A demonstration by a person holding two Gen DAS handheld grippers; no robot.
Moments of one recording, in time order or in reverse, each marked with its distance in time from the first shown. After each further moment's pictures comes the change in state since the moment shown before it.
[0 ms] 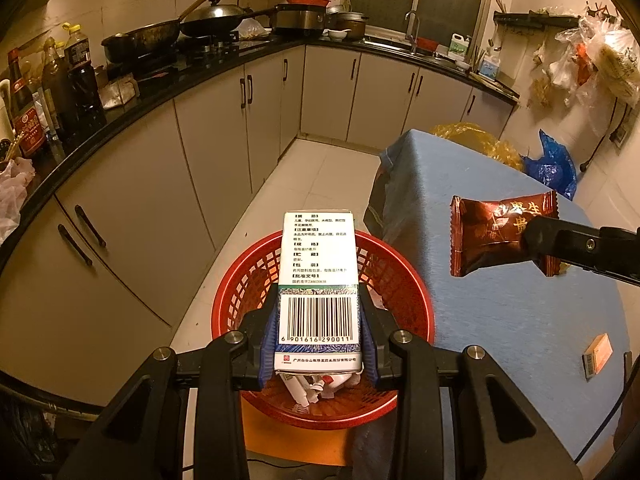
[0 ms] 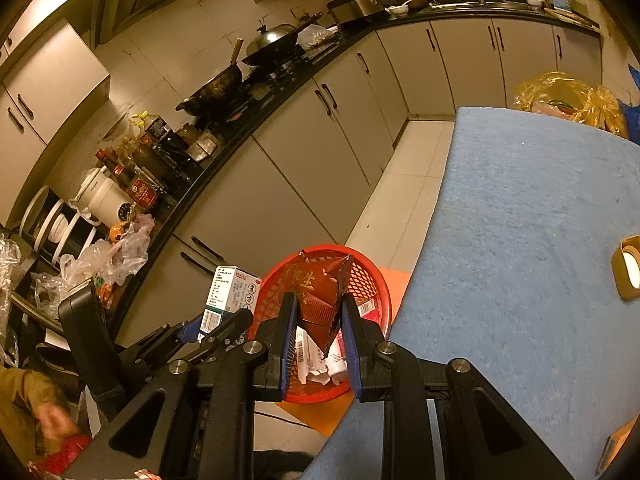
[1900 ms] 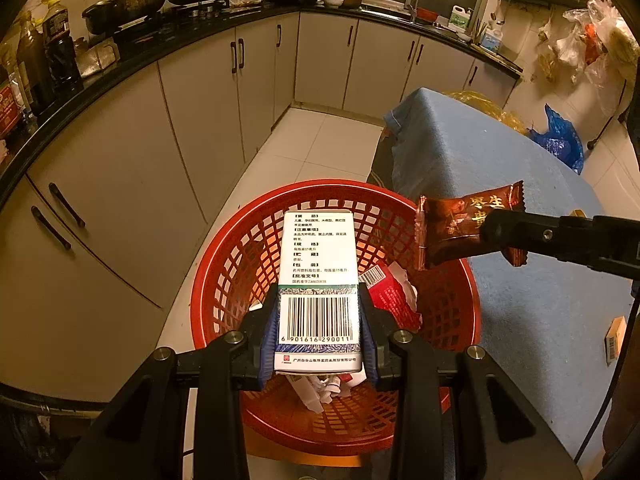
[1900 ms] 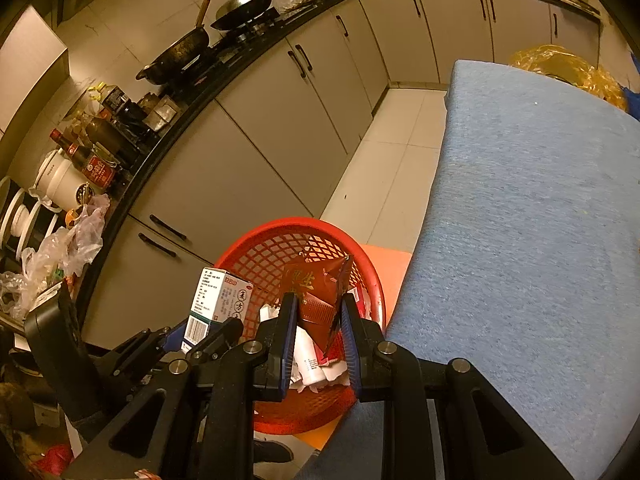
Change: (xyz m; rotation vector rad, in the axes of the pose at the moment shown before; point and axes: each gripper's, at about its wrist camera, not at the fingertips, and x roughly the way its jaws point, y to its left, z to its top) left arm 0.059 0.015 -0.014 0.017 0.109 -0.027; right arm 0.088 -0.009 0.000 0.020 0.113 -0.091
